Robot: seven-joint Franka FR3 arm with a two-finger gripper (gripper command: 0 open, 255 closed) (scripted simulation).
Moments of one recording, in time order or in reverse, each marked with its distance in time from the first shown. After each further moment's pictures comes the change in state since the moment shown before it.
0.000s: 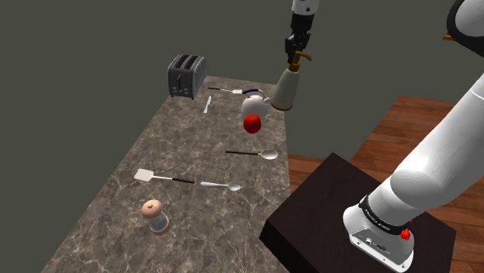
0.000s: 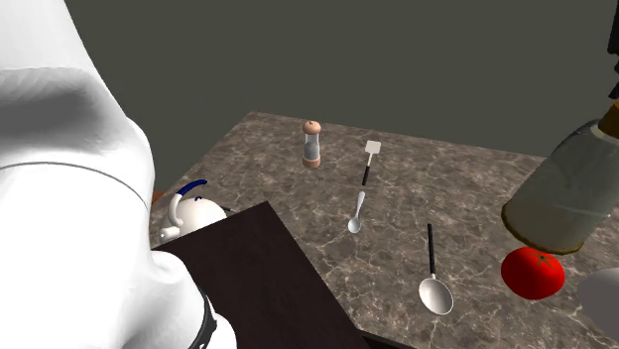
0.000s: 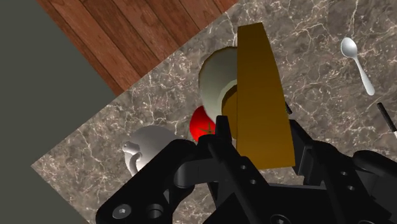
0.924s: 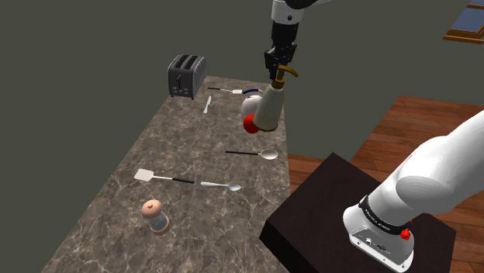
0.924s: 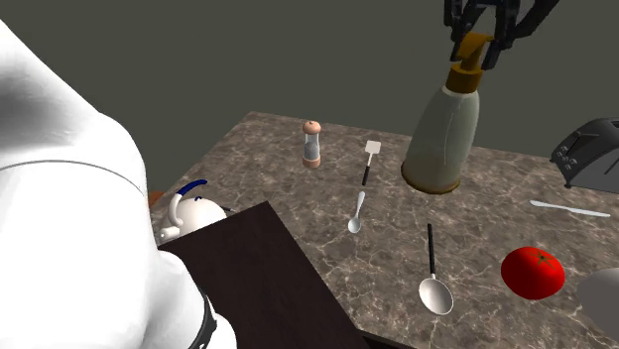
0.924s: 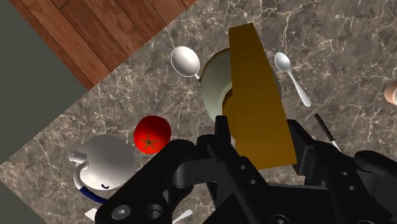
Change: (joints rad) arm 0.142 -0.238 0.159 -0.269 0.021 0.021 0.297
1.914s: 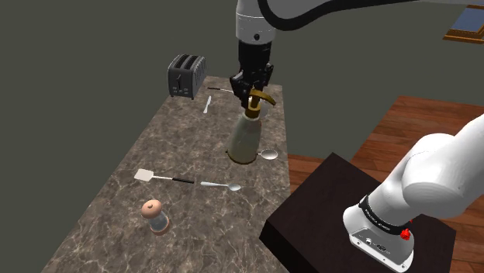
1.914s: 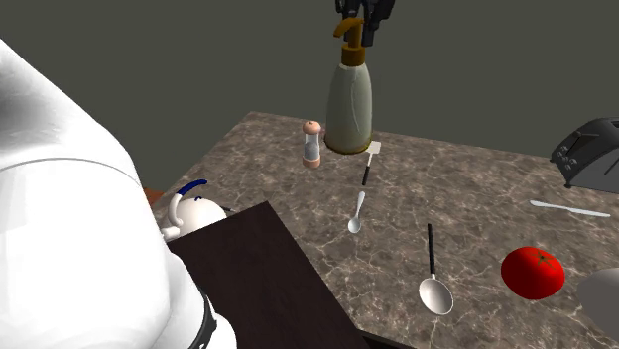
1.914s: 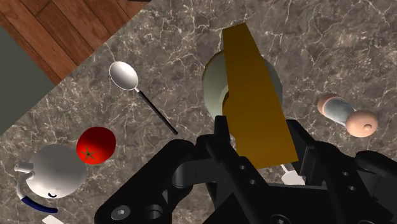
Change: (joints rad) arm 0.153 -0.051 0.215 -0.054 0.066 0.003 0.347
